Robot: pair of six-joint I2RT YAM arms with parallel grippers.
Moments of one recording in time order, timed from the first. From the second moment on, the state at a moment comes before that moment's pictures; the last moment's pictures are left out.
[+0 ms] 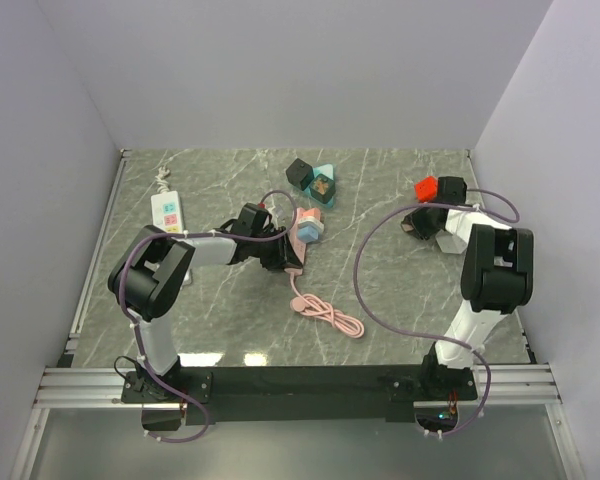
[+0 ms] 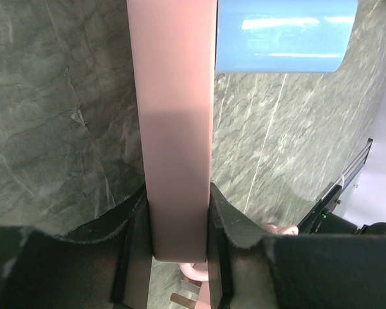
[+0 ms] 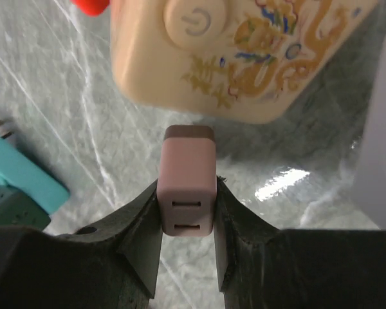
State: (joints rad) left arm -0.52 1.86 0.97 0.04 0.46 -0.73; right arm -0.12 1.79 1.08 -0.26 -0.12 0.92
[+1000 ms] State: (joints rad) left arm -0.52 1.86 0.97 0.03 0.47 -0.71; right arm 0.30 1.62 1.12 -0.35 -0.33 0.77
